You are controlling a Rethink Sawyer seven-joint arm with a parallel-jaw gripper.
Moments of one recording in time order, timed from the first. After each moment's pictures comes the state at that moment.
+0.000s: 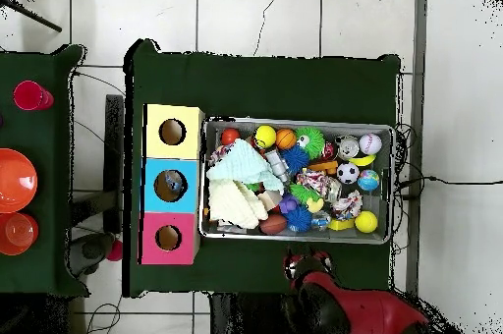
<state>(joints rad) -0.77 -0.73 0.12 2.19 -0.69 -0.05 1.58</state>
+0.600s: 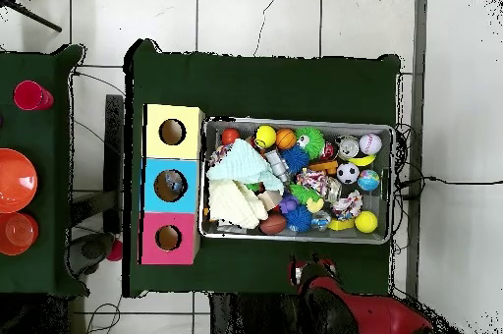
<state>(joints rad) -0.83 -0.68 0.12 2.19 -0.69 -0.05 1.58</state>
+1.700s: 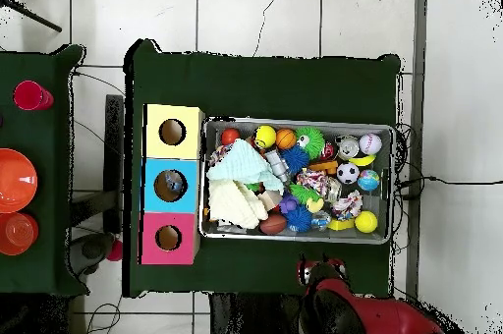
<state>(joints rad) -0.84 -0.73 0.11 2.18 -0.74 -0.05 1.58</state>
